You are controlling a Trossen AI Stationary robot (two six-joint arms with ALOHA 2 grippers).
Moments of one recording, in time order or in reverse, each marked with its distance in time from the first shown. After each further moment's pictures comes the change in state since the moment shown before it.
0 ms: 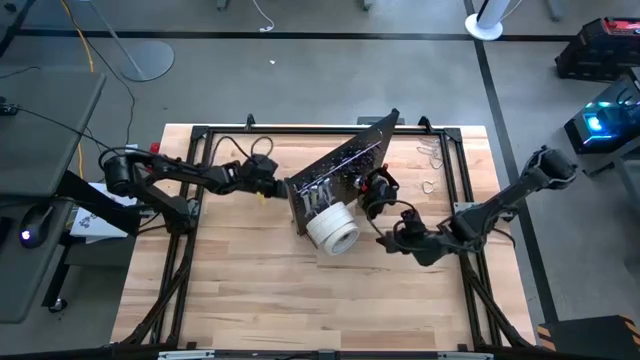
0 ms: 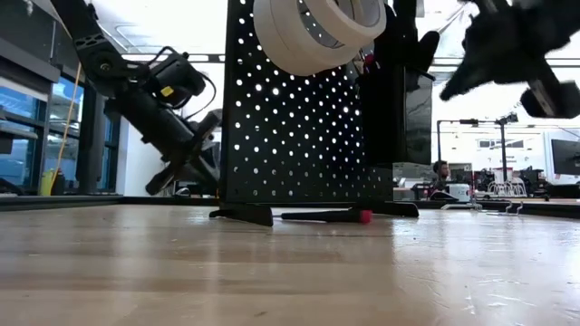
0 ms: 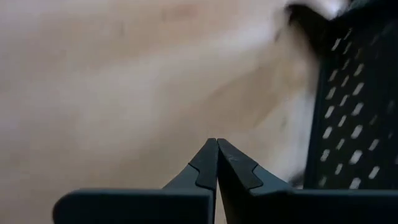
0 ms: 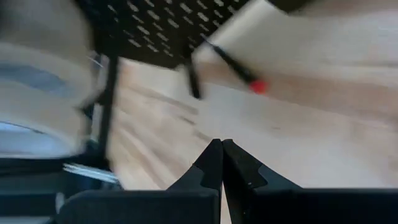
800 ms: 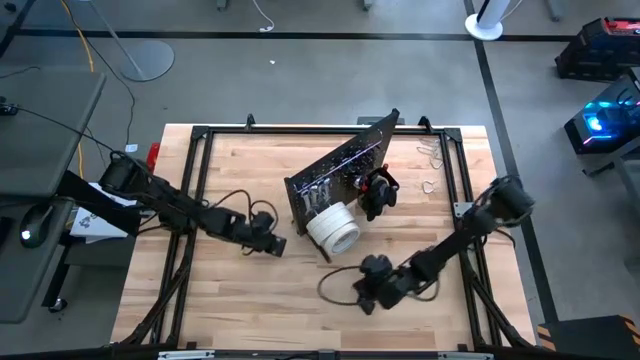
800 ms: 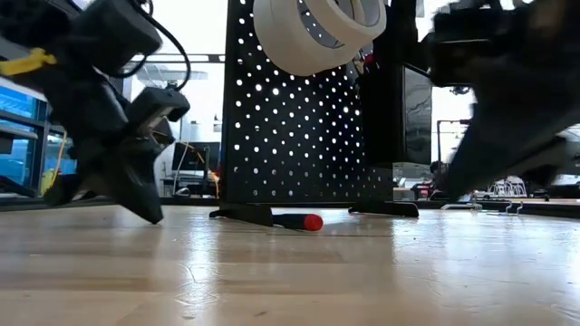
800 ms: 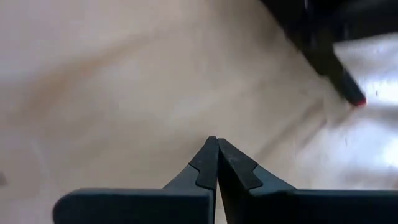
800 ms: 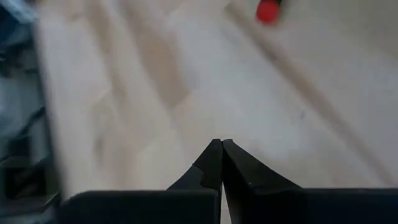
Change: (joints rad) left arm -0.694 -0.002 -0.001 -0.221 -0.305 -0.544; right arm 0.077 0.602 0.226 0.271 -0.203 -0.555
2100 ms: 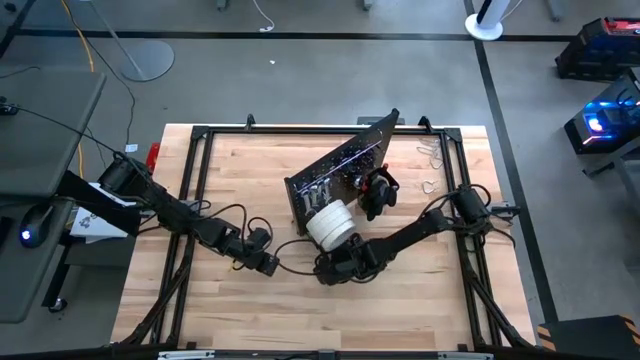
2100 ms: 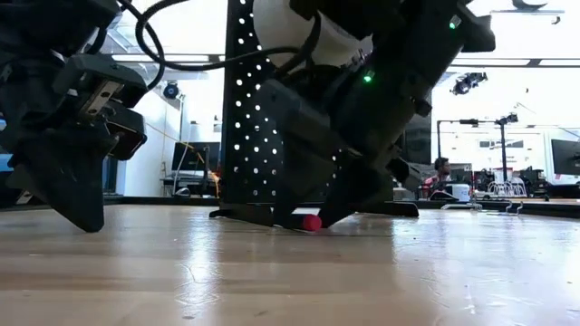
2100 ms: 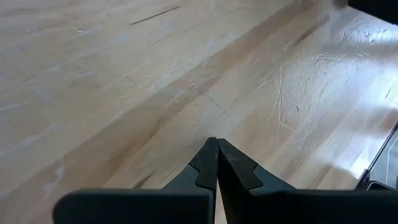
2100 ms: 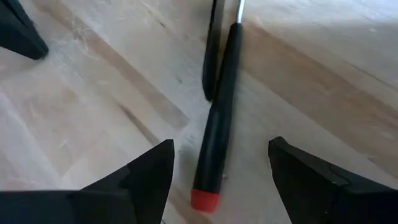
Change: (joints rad) left arm -0.171 0.000 -0.001 0.012 0.080 -0.096; right arm -0.256 0.324 0.430 -0.329 0.081 -0.030
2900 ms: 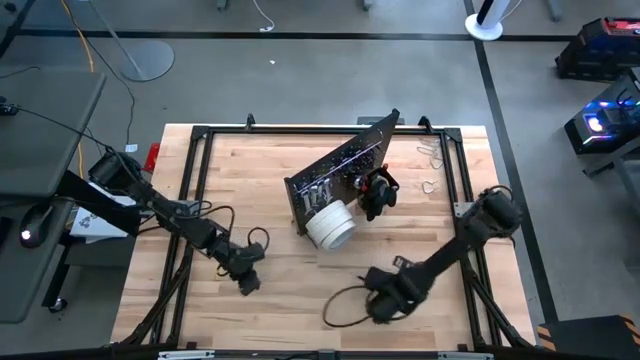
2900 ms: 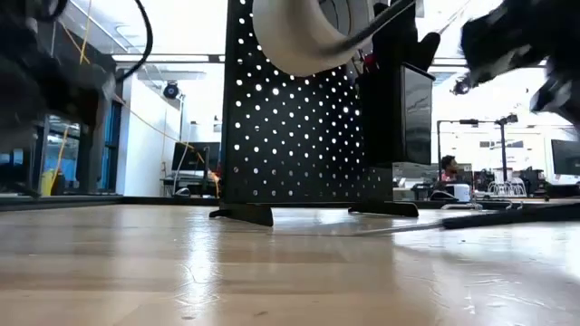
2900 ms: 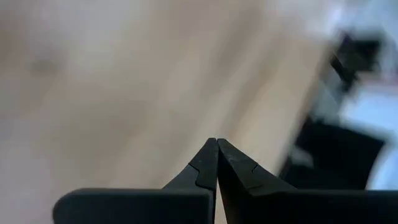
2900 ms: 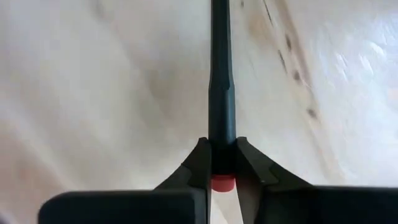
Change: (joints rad) left arm -0.088 -0.131 0.002 -0.066 0.224 0.221; right arm 0.275 -0.177 -0.007 -0.593 -0.358 0.000
